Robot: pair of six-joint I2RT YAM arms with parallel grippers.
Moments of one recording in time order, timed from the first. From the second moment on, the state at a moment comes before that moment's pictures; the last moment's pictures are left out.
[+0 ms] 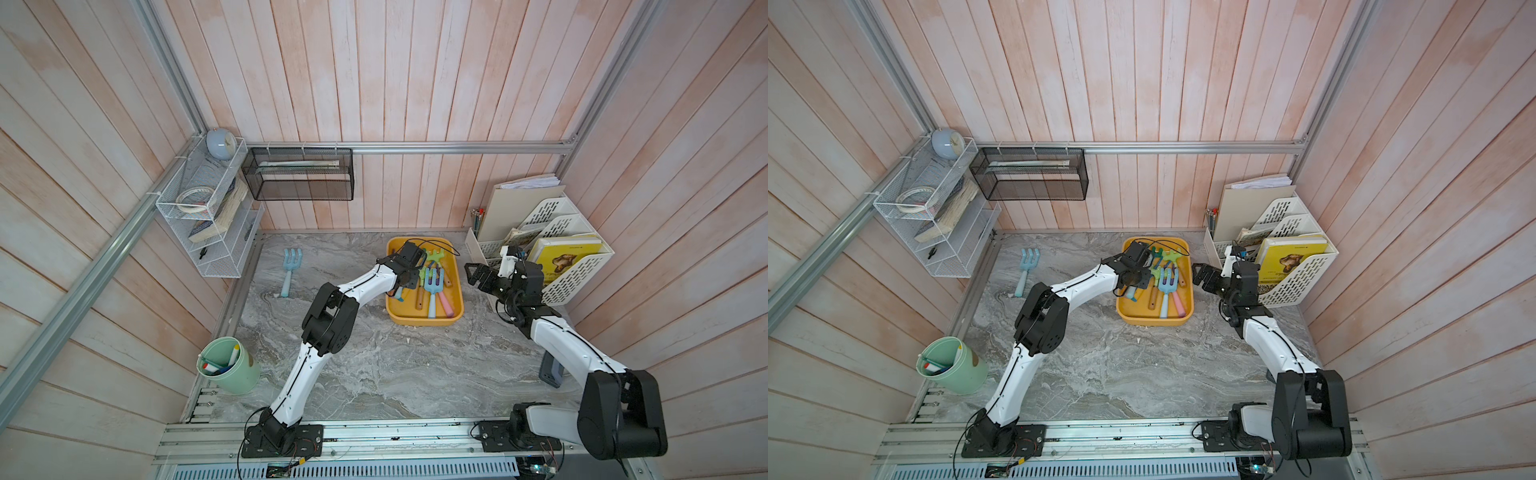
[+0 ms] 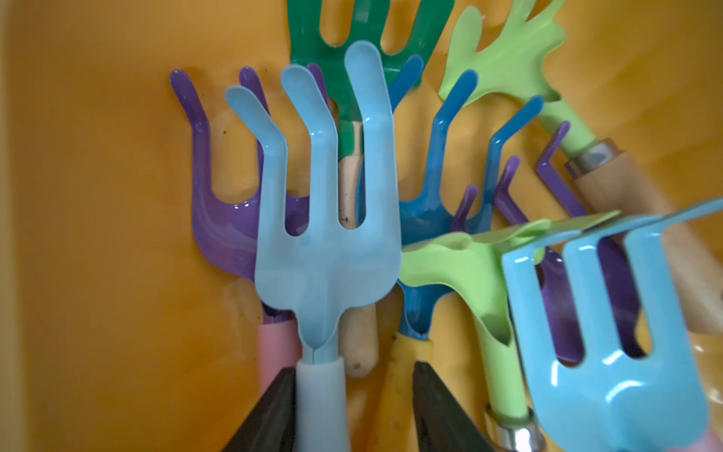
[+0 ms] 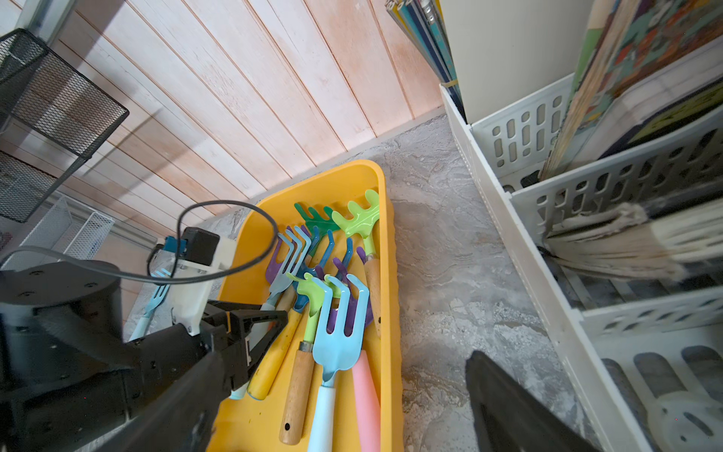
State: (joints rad) left arm -0.67 2.41 2.01 -0.55 -0.18 -0.27; right arm 0.08 1.29 0.73 0.15 -0.27 0.50
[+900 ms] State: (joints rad) left arm -0.70 2.32 2.00 -0.67 -0.33 -0.20; right arm 0.06 1.26 0.68 0.17 -0.27 0.51
